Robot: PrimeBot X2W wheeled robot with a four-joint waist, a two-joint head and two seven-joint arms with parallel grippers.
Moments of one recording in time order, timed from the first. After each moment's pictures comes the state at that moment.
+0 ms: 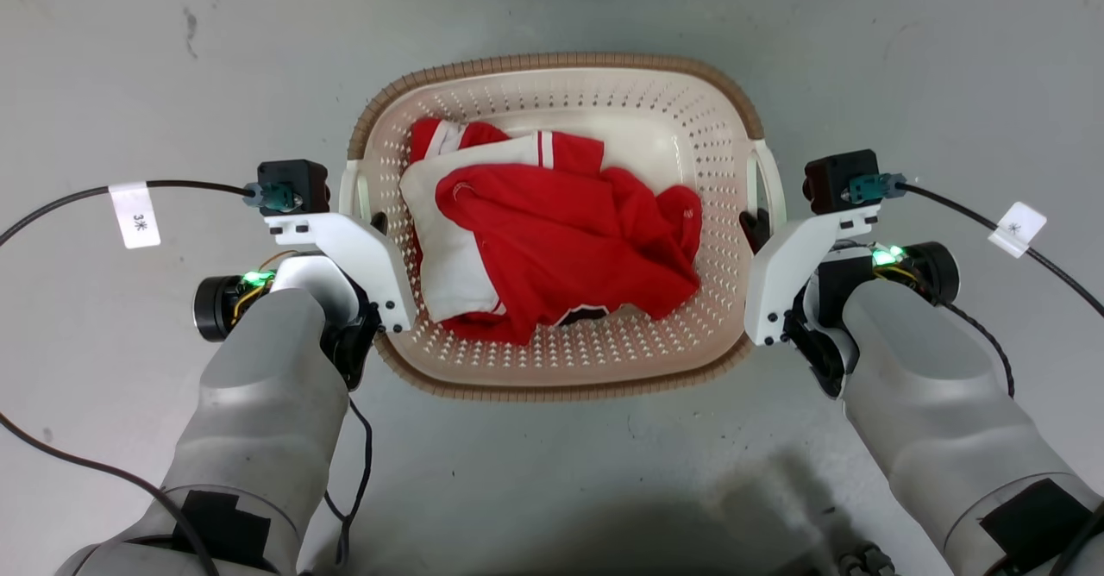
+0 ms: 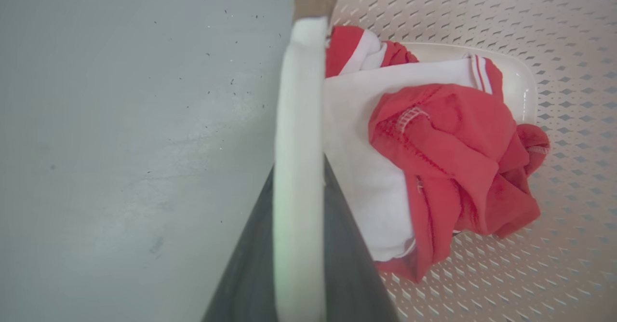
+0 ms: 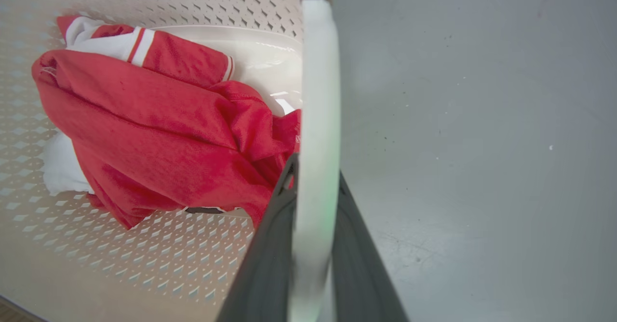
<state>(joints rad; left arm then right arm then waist) -0.94 0.10 -0.24 1.27 -0.43 -0.13 -0.04 -0.93 -0.06 0.58 1.21 0.58 0.12 -0.06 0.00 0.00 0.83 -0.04</state>
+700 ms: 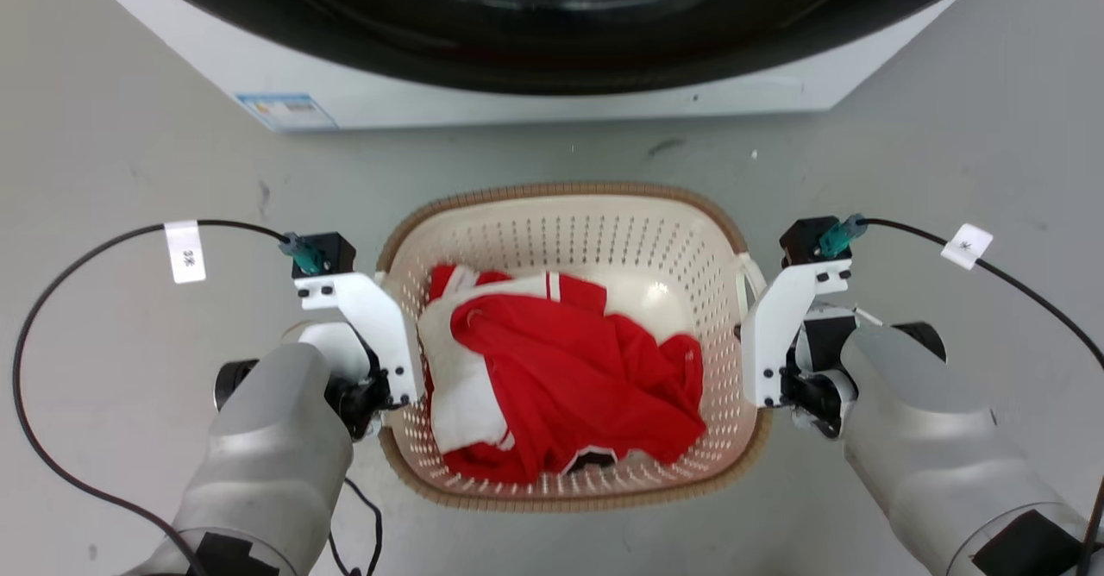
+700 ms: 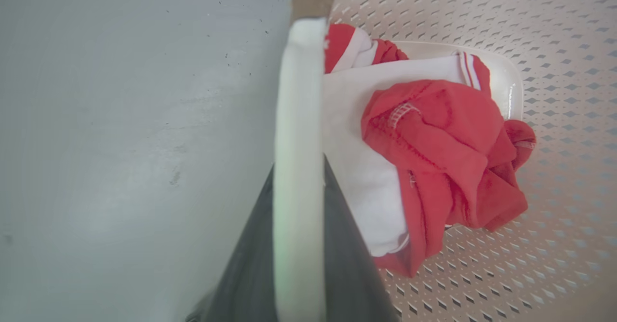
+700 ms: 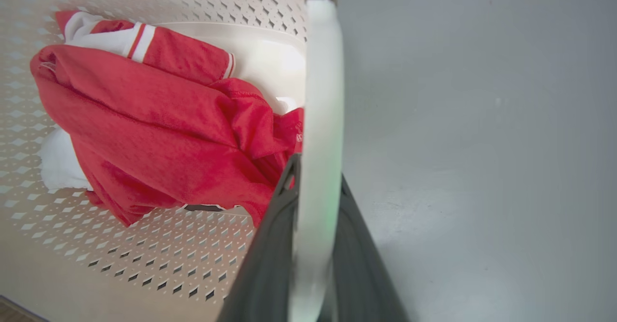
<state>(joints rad) -0.86 0.11 -0.38 1.26 -0.61 -0.12 0.27 -0.87 -0.07 0.72 1.23 0.78 0.12 0.26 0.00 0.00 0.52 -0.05</state>
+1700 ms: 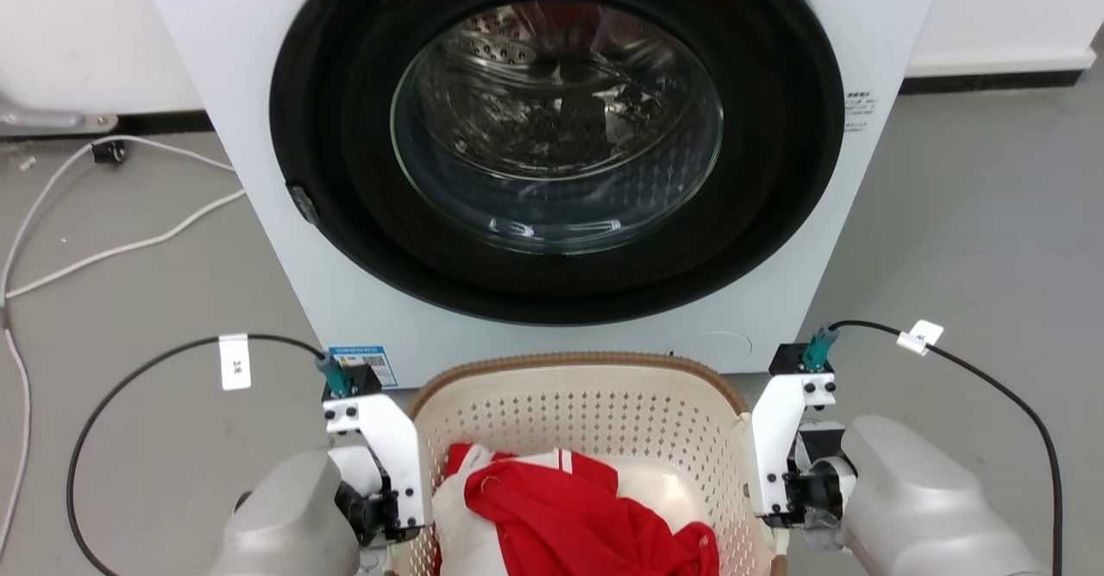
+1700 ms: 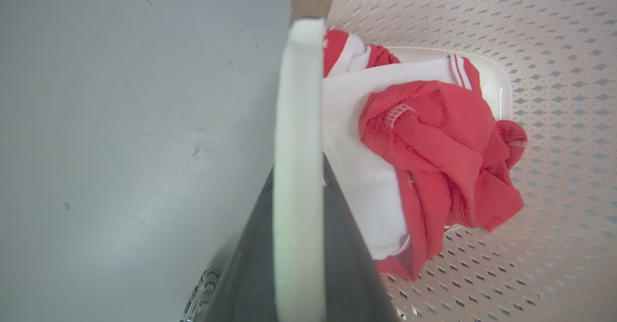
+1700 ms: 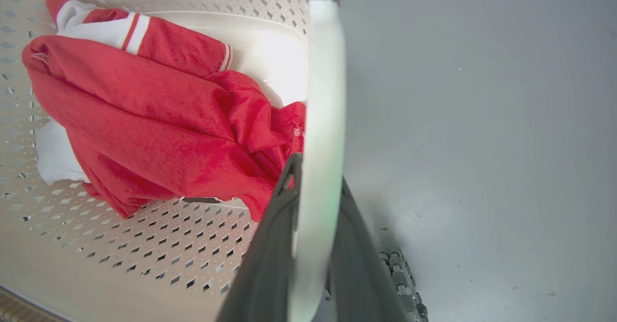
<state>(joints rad) -0.69 0.12 -0.51 1.26 -0.75 -0.12 0.47 -0.75 -0.07 0.78 1.28 0.90 0.12 0.56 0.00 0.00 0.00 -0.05</state>
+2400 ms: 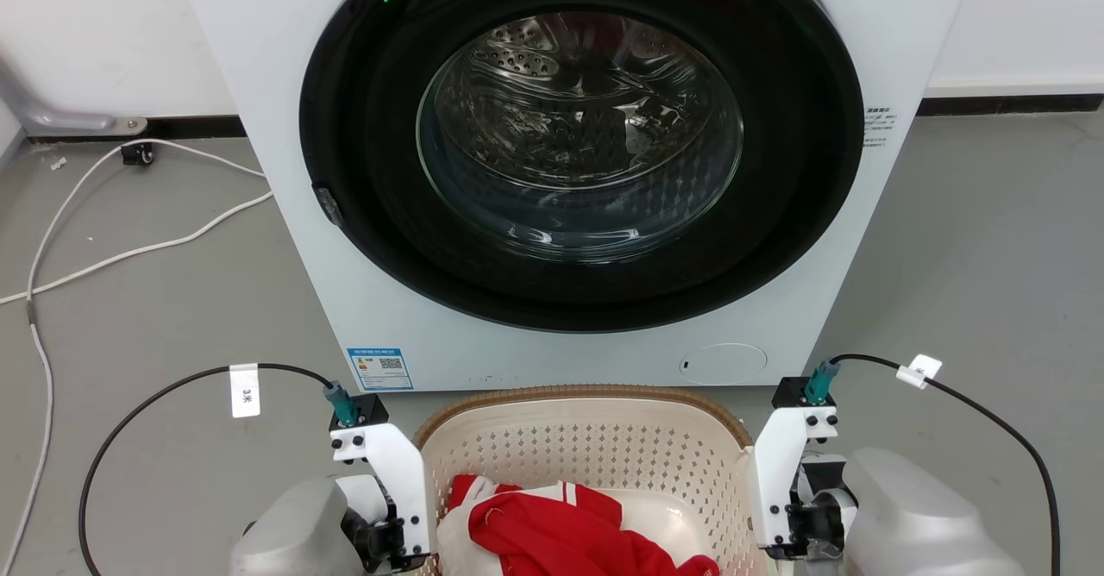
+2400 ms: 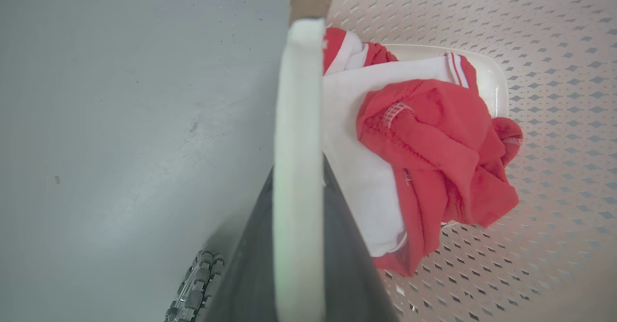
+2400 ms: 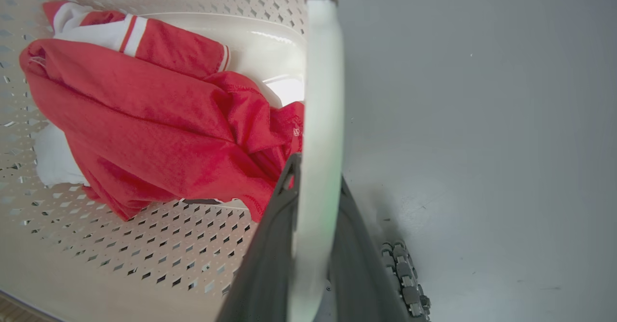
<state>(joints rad) -0.64 0.11 -0.56 1.27 -0.80 -0.12 0.47 -0.69 -0.07 0.80 1.29 0.92 0.12 0.54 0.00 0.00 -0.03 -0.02</state>
